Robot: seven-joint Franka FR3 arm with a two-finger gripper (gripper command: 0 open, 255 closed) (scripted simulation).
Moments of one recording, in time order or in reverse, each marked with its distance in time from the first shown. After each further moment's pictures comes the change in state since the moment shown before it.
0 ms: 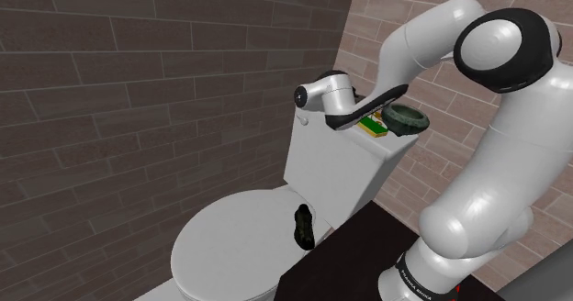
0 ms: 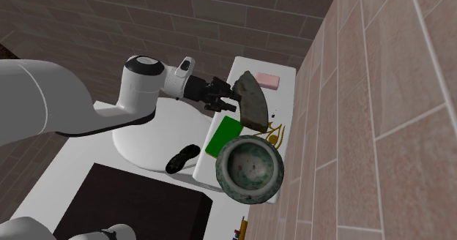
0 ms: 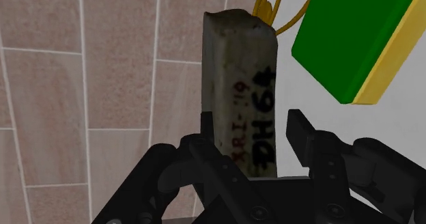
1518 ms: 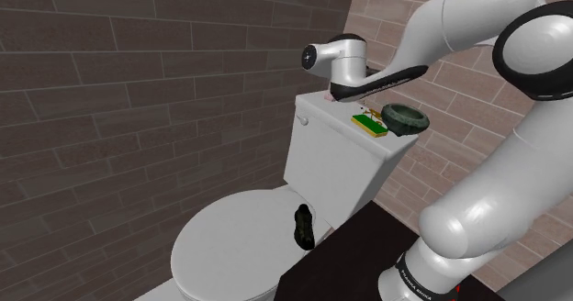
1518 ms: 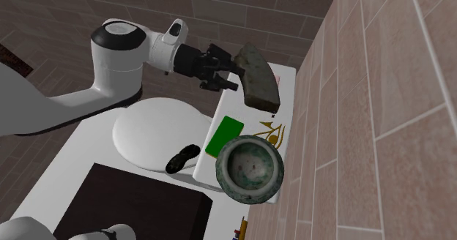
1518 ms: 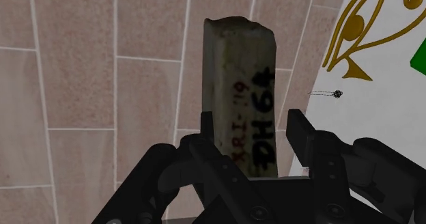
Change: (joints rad) arm -0.006 -0.174 -0.001 0.078 0.084 0.001 -0.256
